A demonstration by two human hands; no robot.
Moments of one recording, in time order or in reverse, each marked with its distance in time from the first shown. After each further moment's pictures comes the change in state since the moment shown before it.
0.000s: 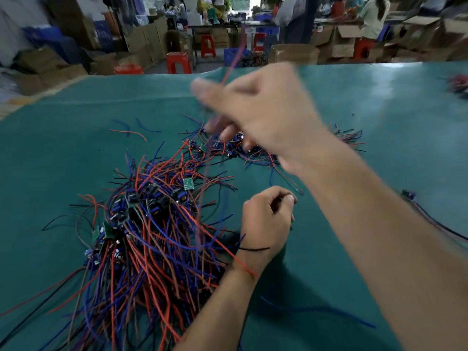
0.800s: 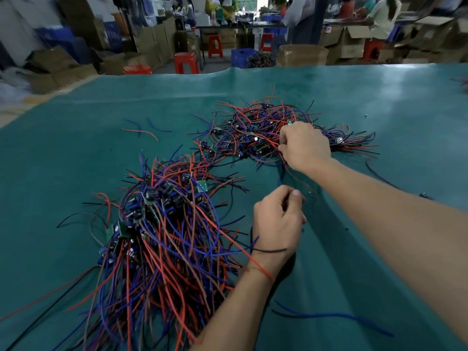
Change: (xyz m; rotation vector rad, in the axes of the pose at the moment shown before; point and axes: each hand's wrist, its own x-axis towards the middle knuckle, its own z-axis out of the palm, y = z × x) left_hand 0.001 -0.007 0.001 -0.051 0.079 -0.010; right_hand 0.054 0.167 -0.020 -1.069 0.077 0.174
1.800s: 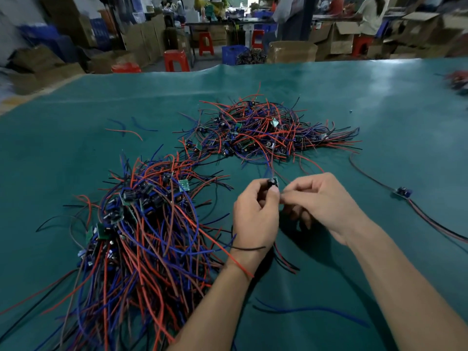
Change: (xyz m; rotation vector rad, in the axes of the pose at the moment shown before) left_hand 0.004 0.005 -0.001 -0.085 0.100 -0.050; right_hand -0.133 0.026 -0.031 1.153 -0.343 0.252
